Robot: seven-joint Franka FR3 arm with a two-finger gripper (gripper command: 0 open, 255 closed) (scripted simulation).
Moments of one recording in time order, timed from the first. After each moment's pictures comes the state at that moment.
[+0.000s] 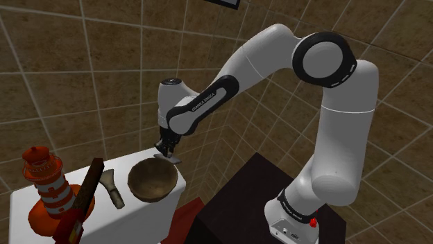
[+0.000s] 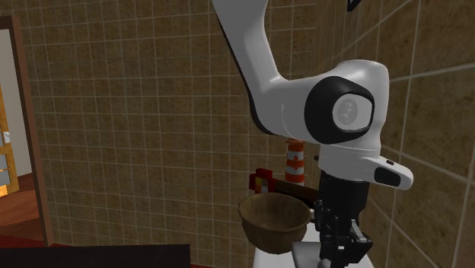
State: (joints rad) arm 0.06 0.45 0.23 -2.13 -0.17 2.49 0.35
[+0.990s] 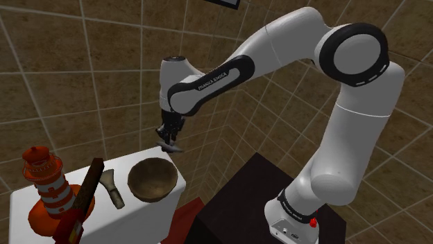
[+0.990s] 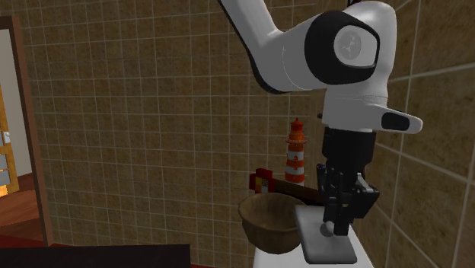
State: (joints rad) arm 0.04 0.30 0.26 -2.13 -0.11 2.33 0.31
